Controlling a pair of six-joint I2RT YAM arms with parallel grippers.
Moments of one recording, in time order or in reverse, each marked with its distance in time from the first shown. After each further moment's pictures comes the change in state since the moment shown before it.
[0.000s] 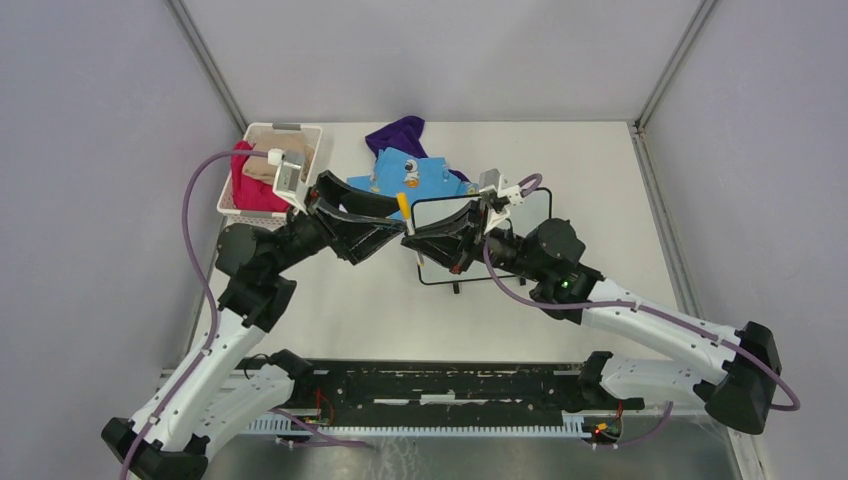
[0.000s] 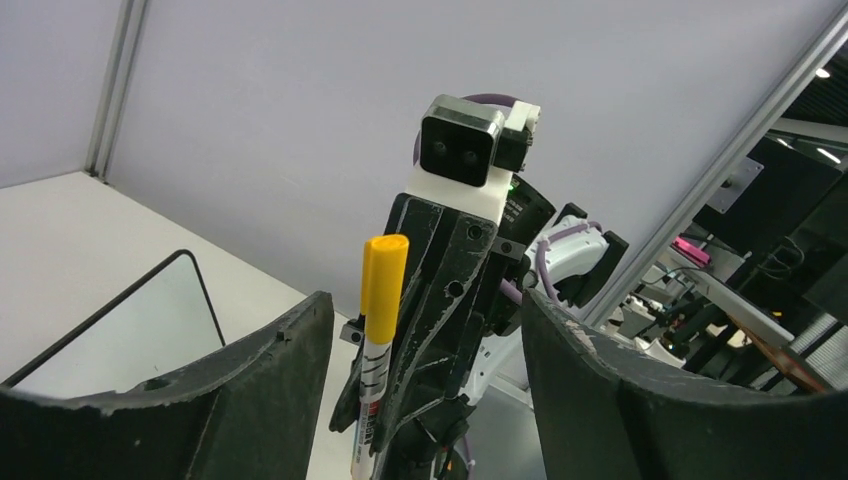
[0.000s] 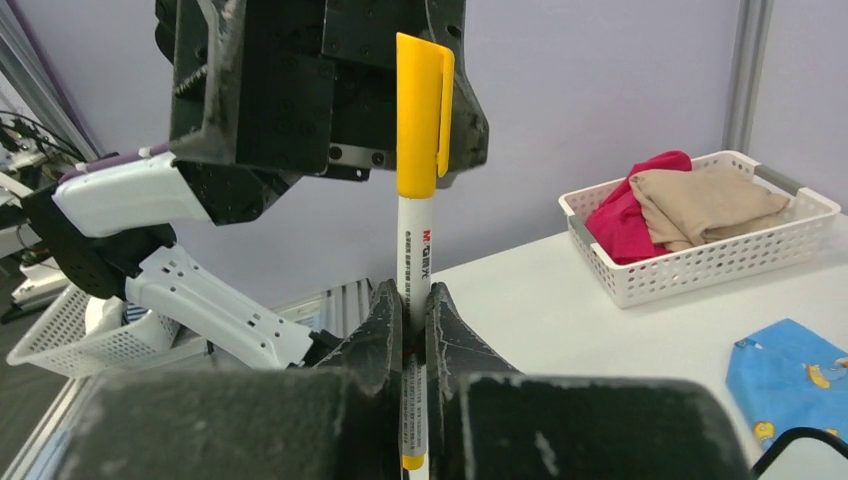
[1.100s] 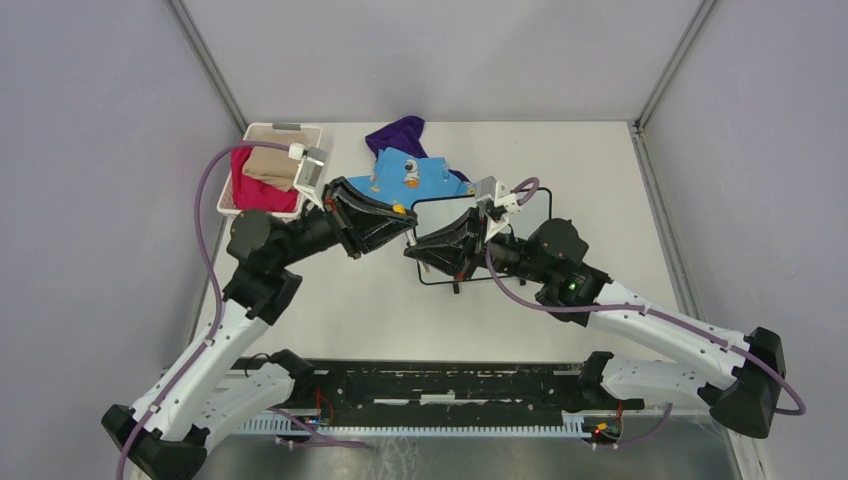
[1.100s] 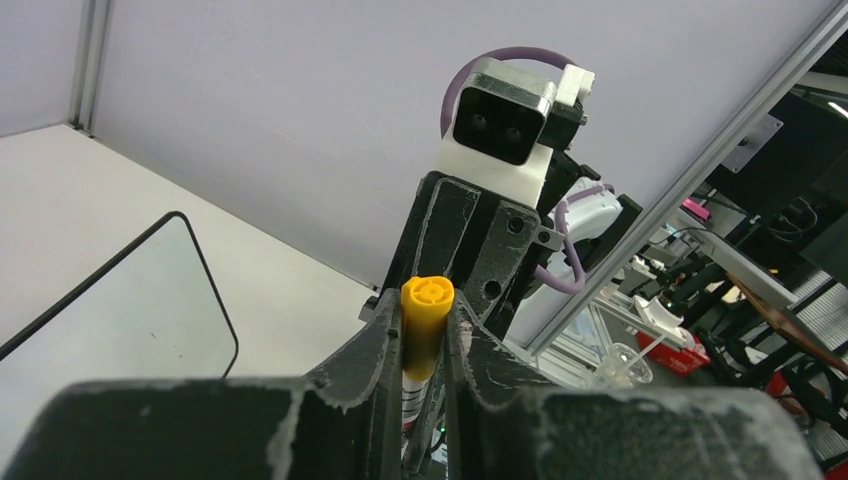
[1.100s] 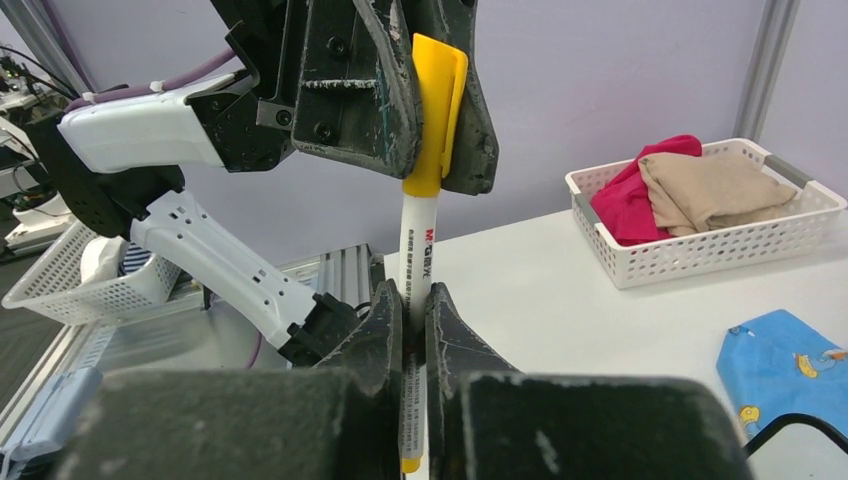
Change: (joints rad) left arm -0.035 0.057 0.058 -0.095 0.054 0.063; right arm 0.002 -0.047 0.013 -0.129 -0.055 -0.101
